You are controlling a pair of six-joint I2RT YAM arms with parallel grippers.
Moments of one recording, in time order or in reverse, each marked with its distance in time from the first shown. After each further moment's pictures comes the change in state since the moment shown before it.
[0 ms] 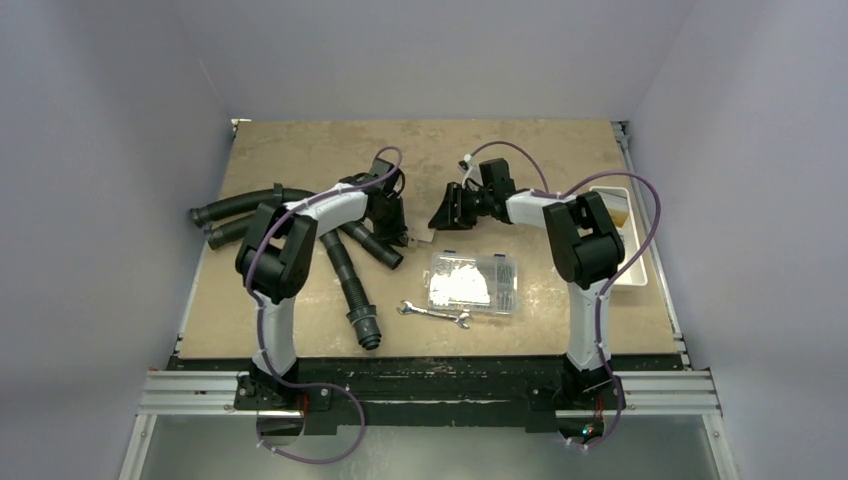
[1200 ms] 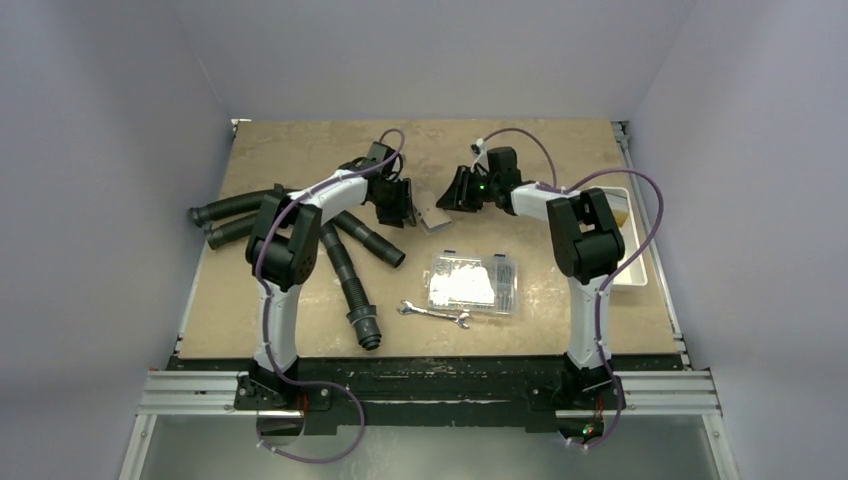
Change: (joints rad) left arm 0.051 0.131 0.213 0.001 0.055 0.151; right arm -0.051 0.027 0.087 0.064 0.109 0.047
